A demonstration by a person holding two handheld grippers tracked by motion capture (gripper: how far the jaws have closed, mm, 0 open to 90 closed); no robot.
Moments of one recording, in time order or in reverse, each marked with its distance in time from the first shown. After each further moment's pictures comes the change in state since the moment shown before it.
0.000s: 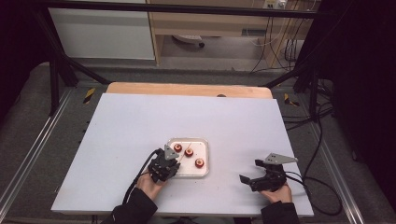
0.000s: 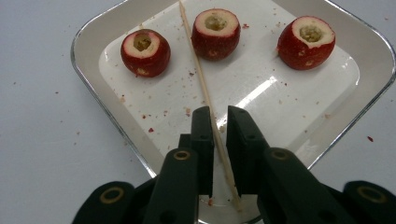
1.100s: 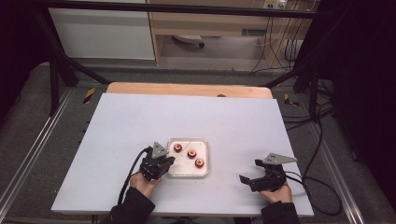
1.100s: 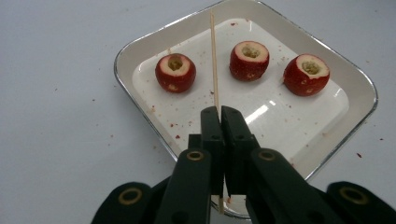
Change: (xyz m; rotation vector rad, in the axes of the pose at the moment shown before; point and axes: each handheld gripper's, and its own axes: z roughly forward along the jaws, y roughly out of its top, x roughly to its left) left arm 0.020 -0.008 -0.021 -0.140 -0.036 -0.076; right arm 0.001 0.001 0.000 0.009 -0.009 -0.015
